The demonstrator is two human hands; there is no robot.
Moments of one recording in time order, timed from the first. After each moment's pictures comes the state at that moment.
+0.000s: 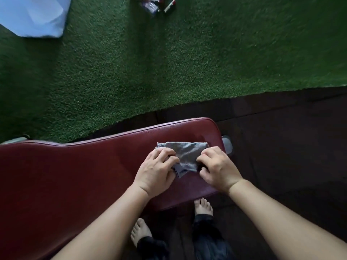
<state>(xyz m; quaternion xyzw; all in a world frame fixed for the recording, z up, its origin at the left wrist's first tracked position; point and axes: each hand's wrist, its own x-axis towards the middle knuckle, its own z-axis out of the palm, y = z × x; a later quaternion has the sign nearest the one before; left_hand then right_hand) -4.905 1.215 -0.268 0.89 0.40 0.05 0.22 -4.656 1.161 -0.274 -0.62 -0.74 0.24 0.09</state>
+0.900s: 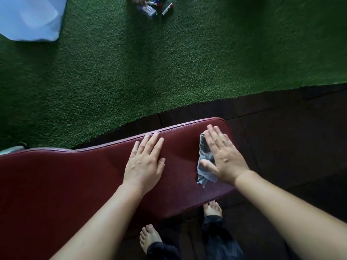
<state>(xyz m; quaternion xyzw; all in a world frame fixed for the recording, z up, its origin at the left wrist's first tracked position) -4.974 1.255 -0.269 0.85 0.51 0.00 0.16 -4.684 1.191 -0.281 -0.66 -0.73 0.15 0.00</state>
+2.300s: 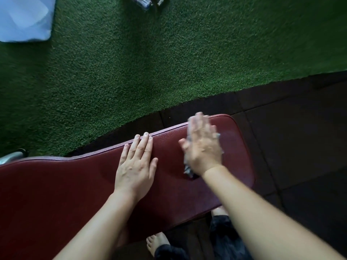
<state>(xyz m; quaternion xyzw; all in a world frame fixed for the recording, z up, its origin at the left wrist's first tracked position) -4.999 1.265 -0.287 0.84 0.53 -0.02 0.12 -4.770 1.241 -0.313 -0.78 -0.61 0.15 0.08</state>
